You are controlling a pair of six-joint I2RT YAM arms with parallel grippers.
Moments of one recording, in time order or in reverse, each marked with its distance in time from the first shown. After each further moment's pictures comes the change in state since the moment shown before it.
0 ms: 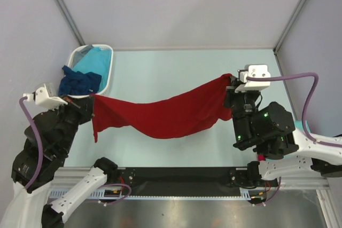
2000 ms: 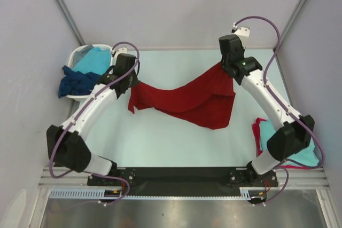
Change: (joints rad) left arm 0.146 0.858 -0.065 0.351 0.118 0.098; right arm -1.083 0.543 0.228 -0.709 -0.820 0.823
